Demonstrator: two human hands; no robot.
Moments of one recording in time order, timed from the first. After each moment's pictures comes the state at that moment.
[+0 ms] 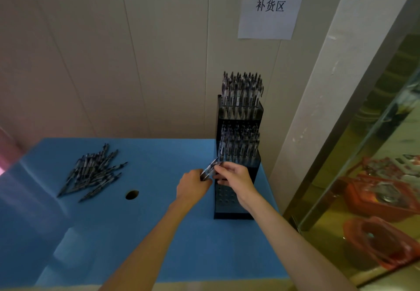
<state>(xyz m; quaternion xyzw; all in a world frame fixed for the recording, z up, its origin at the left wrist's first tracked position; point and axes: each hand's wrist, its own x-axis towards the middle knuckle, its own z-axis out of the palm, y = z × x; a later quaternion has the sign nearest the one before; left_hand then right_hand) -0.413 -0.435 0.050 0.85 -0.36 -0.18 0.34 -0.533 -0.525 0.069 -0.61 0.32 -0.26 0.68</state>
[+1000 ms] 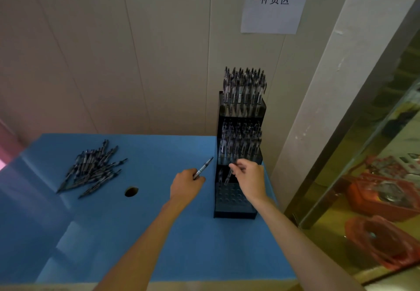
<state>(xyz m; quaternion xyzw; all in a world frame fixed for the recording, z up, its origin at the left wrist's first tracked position) -0.396 -0.431 0.030 0.84 -0.34 -0.18 0.38 -0.545 -0.570 0.038 -0.81 0.34 -0.35 0.33</state>
